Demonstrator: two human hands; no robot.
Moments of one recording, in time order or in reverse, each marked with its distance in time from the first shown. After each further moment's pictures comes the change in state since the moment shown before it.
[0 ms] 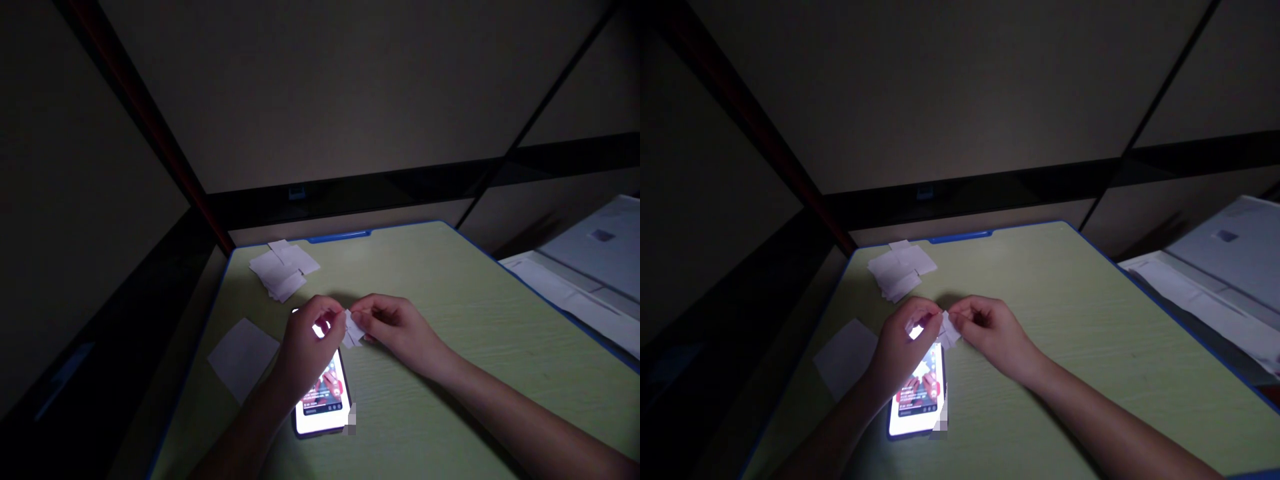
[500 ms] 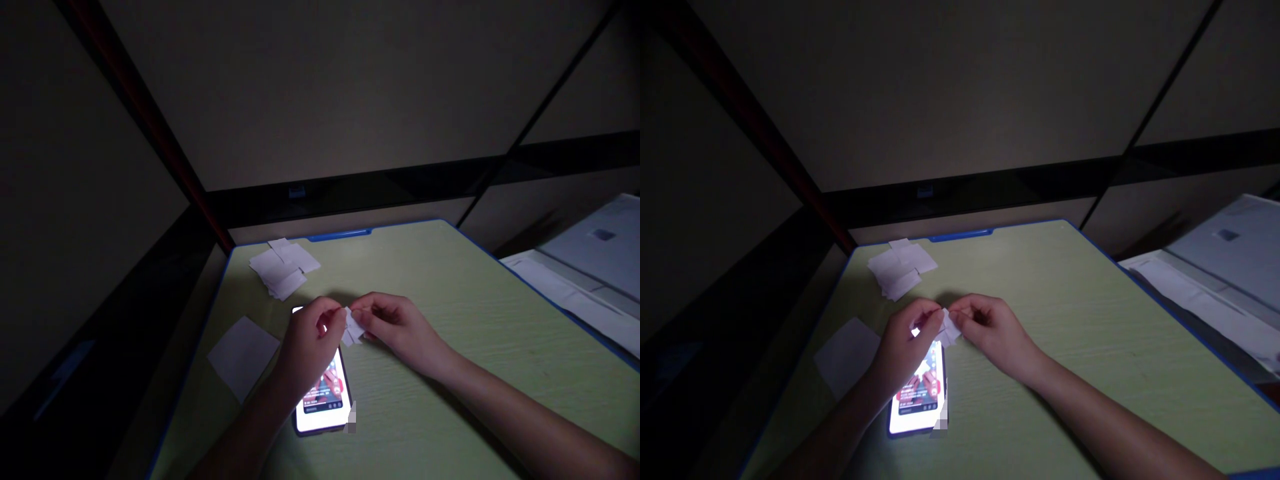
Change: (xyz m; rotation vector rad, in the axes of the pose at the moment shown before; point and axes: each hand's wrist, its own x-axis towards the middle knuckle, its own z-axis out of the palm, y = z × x) left_hand 0.000 0.002 0.000 -0.002 -0.085 -0.120; right_hand -0.001 0.002 -0.001 -0.016 -0.005 -0.007
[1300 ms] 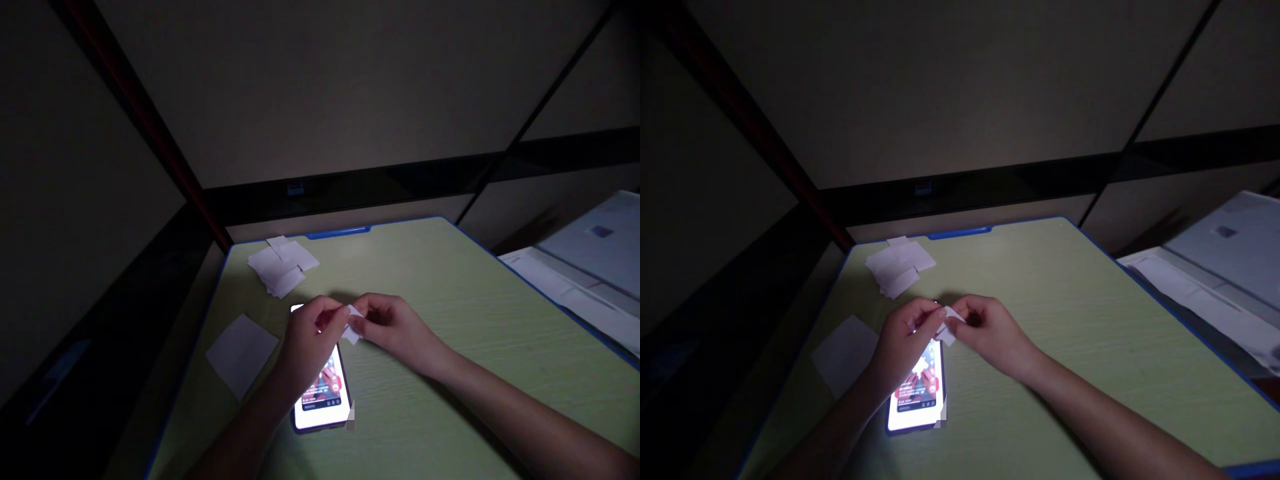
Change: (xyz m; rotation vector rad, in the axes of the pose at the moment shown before) left_hand 0.000 -0.001 0.003 -0.103 0.013 -0.043; right_hand 0.001 0.003 0.001 -0.023 -0.033 0.037
